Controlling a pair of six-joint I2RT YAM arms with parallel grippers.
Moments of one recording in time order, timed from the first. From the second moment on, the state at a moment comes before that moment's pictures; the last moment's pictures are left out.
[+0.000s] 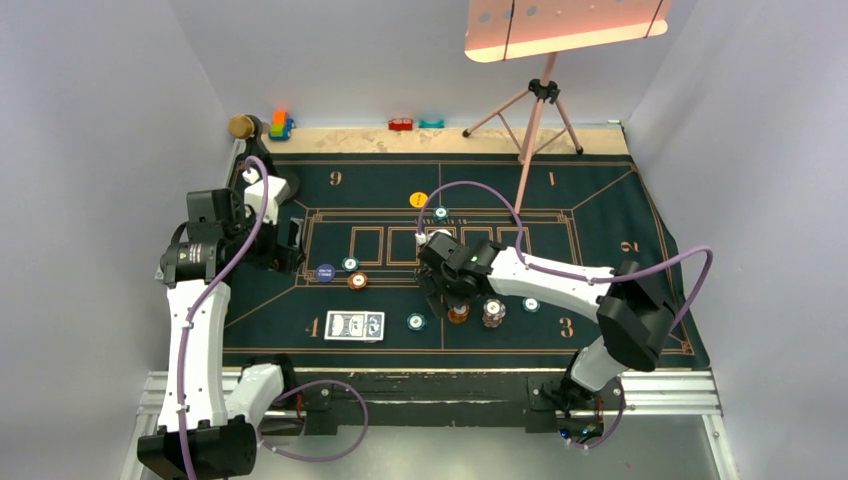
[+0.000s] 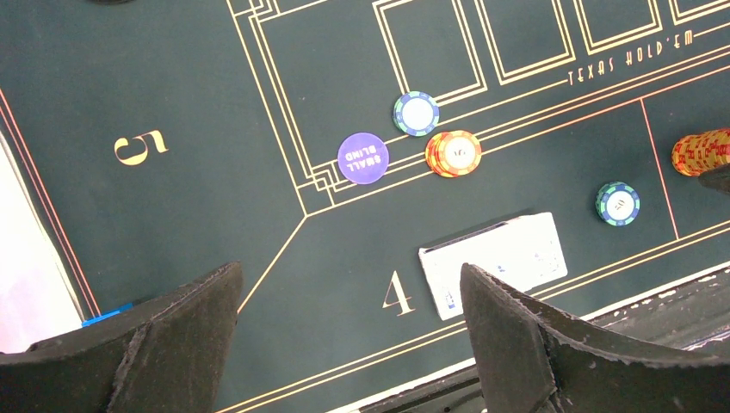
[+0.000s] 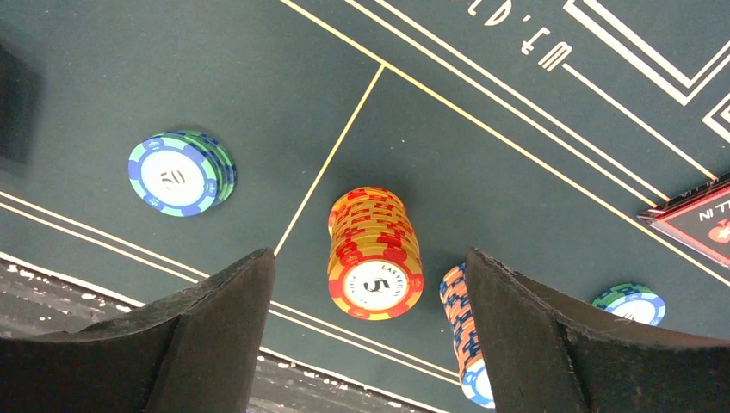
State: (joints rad) left arm 0.14 0.94 1.11 -1.03 0.36 0.30; right arm 0.98 1.57 1.09 -0.73 0.20 0.42
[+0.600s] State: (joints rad) left arm 0.14 0.94 1.11 -1.03 0.36 0.30; right arm 0.96 1.62 1.05 -0.68 0.19 0.42
